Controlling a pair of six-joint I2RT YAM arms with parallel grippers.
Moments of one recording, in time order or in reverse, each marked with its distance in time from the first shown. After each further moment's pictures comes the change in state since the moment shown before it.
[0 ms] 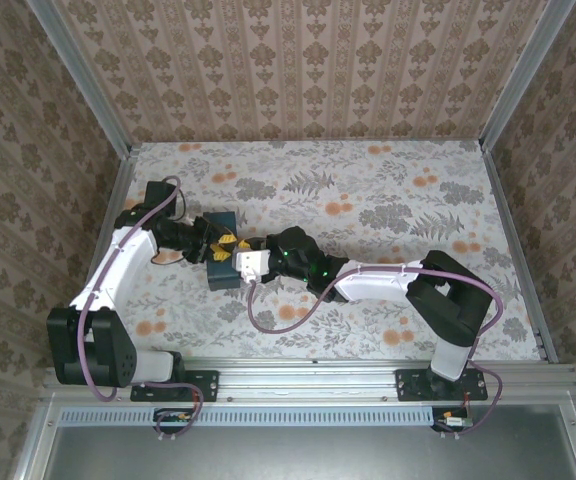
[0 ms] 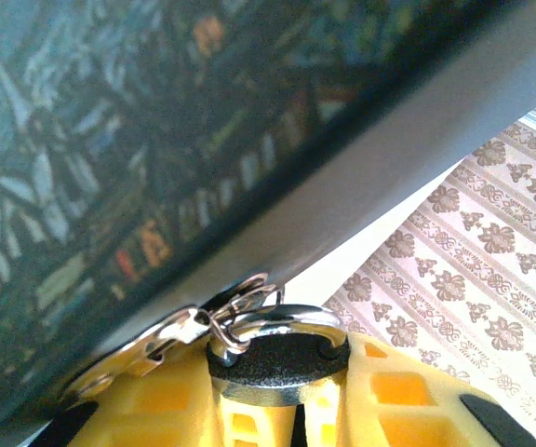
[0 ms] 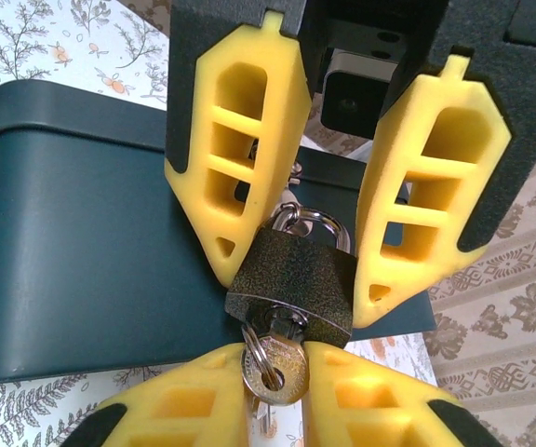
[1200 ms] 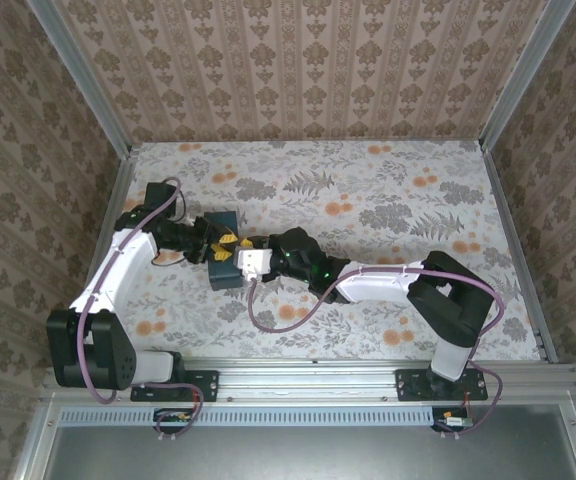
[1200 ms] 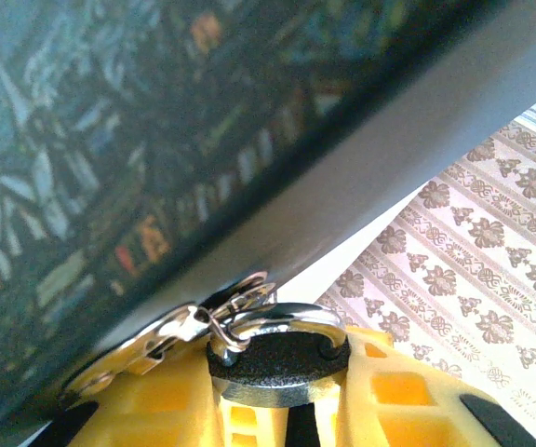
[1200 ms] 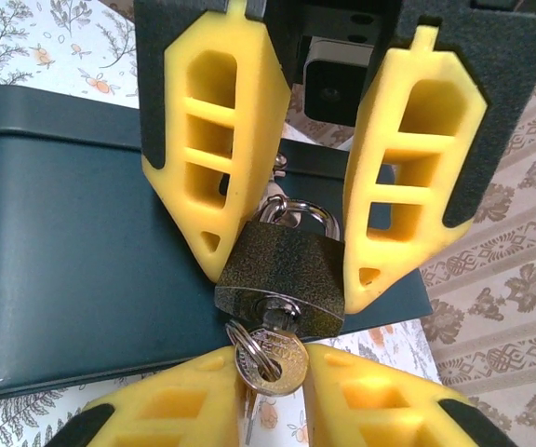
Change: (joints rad) left arm -0.002 -0.013 -0.019 0.031 0.016 -0.019; right arm 0.002 -0.009 -0.022 0.035 0.027 0.041
